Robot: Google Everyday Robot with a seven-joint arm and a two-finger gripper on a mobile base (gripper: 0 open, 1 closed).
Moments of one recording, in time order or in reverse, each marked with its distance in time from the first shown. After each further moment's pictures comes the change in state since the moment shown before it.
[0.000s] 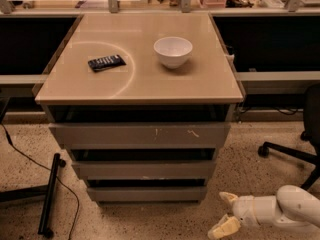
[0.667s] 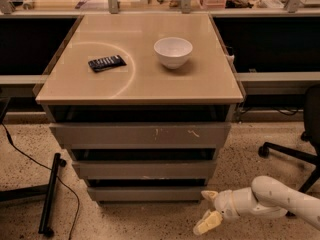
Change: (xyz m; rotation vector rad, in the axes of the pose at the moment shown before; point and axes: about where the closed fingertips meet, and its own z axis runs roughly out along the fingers) arm -0.007 -0.009 0.071 -0.139 0.039 -0.017
